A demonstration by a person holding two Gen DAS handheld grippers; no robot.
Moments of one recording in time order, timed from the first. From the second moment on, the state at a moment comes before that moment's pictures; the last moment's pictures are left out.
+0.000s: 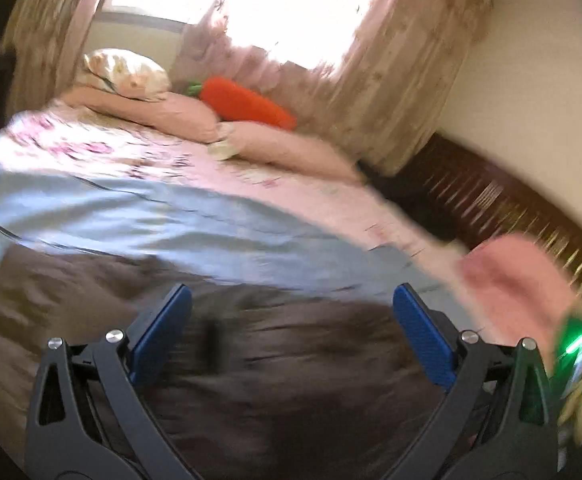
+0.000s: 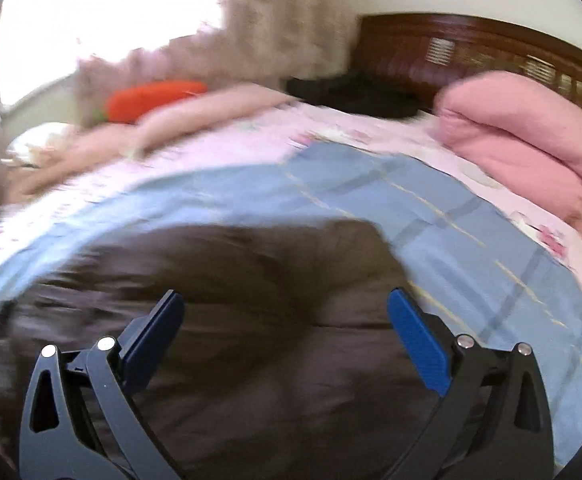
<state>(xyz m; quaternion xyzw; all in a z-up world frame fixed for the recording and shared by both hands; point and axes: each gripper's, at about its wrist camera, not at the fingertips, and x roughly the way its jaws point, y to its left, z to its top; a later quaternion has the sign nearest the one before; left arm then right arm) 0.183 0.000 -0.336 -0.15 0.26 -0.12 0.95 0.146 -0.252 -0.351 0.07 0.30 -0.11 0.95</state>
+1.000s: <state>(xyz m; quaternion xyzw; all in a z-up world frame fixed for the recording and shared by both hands) 0.203 0.019 -0.430 -0.15 0.30 -0.10 0.94 0.175 -0.208 -0.428 0.00 0.32 -0.06 0.95</state>
